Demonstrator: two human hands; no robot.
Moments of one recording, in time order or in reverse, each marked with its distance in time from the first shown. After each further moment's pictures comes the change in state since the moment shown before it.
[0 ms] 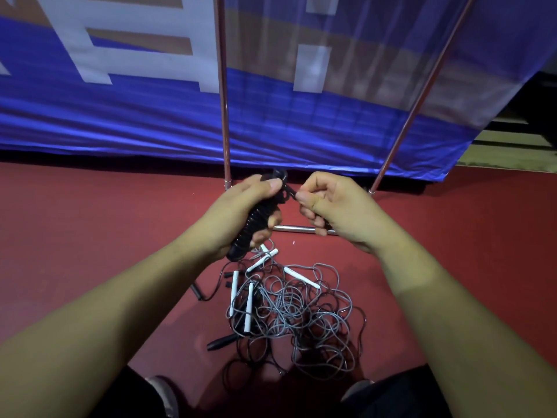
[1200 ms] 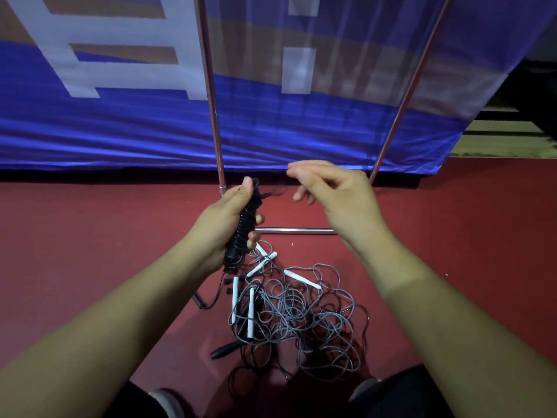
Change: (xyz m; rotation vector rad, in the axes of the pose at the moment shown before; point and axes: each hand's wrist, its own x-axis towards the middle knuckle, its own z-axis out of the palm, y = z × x) left_hand 0.009 -0.012 -0.007 -0.083 0.240 -0.139; right_hand 0.005 0.004 0.007 0.044 0.360 -0.244
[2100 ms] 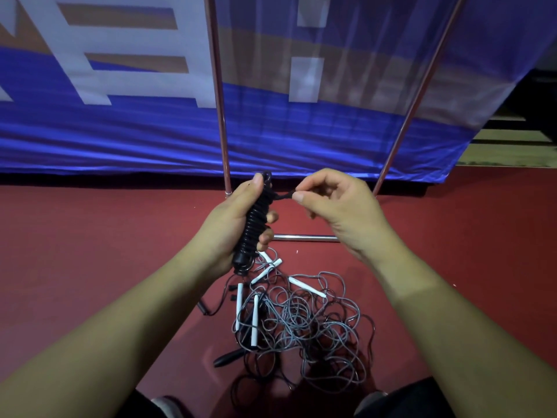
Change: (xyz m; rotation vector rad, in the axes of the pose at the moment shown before) left_hand -0.007 0.013 0.008 -0.038 -0.131 0.097; right_hand 0.002 -0.004 0.002 0.159 -0.111 0.095
